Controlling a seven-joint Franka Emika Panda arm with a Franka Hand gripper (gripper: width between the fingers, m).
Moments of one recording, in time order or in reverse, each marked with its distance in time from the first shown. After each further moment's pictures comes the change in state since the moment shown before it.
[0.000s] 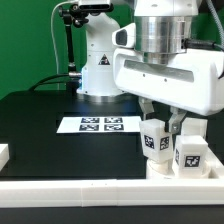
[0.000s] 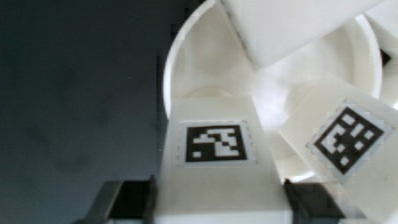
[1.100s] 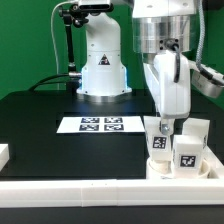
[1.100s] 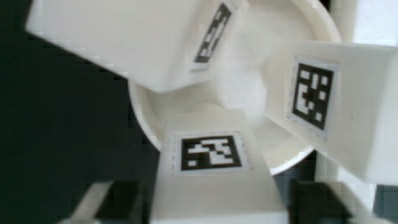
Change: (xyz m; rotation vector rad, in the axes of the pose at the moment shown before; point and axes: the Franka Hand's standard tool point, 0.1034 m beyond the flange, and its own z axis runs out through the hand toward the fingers) arm -0.004 -0.002 0.000 0.014 -0.044 0.512
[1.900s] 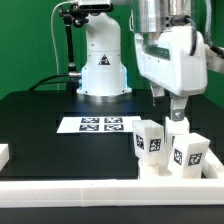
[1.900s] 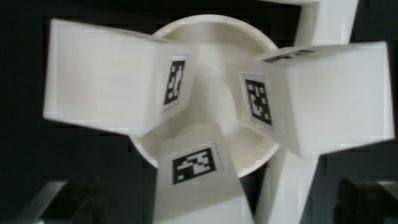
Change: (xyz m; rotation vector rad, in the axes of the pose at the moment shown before) arm -0.001 -0.010 -0.027 0.045 -0.018 -0.251
